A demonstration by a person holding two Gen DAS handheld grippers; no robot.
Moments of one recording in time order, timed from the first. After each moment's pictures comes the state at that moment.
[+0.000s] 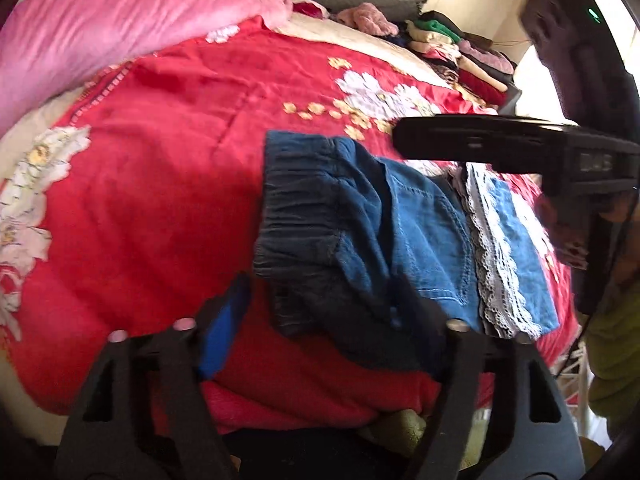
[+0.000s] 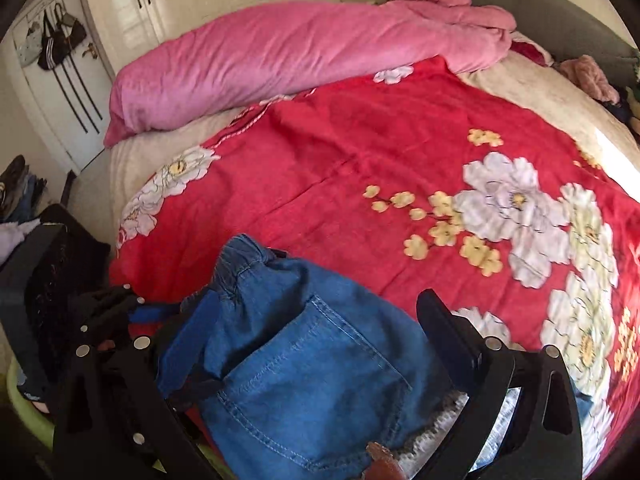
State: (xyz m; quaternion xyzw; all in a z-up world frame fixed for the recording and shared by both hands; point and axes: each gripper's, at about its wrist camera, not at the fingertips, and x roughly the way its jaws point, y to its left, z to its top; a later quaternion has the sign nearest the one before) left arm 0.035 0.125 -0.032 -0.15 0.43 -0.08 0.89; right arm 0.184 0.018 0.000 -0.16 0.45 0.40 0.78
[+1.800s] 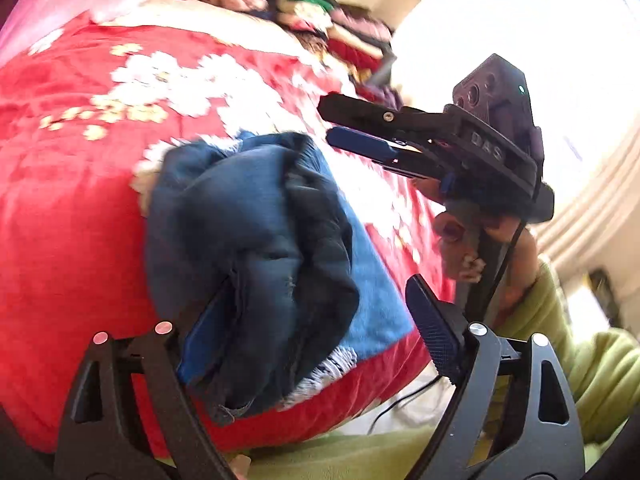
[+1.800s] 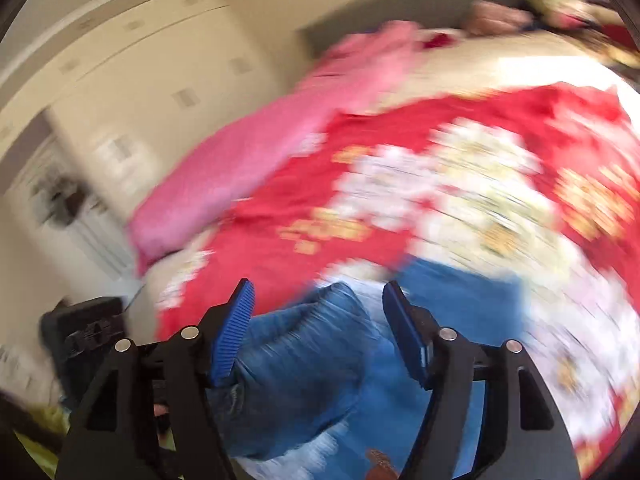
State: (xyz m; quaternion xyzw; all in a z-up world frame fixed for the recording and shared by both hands) left arm 0.060 -0.034 -0.007 -0.14 0.42 -0.31 0.84; right arm 0.177 -0.226 0.003 0.14 0.40 0.34 0.84
